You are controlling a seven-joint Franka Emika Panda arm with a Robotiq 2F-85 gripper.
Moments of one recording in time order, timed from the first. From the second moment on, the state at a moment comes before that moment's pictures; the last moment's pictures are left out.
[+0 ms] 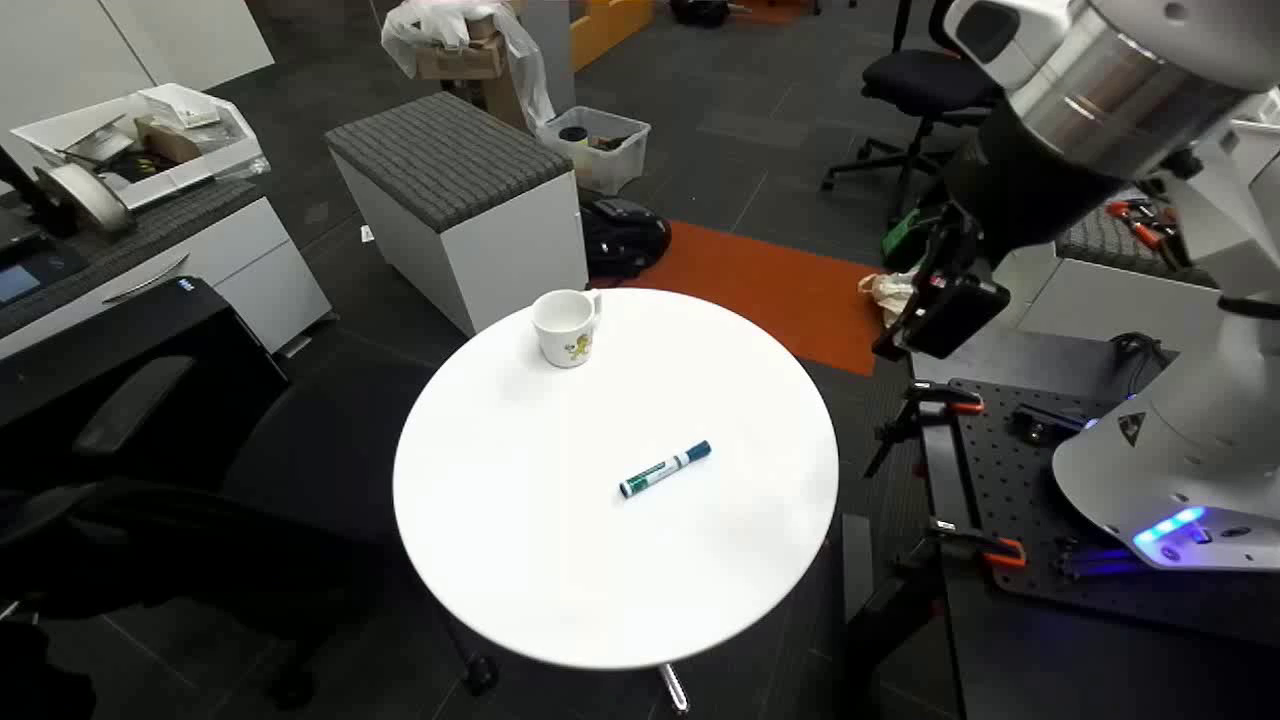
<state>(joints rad) 0.02 -0.81 0.30 -2.81 -0.02 2.24 0.36</state>
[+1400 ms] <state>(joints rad) 0.01 -0.63 0.22 -2.80 -0.14 2.52 0.19</state>
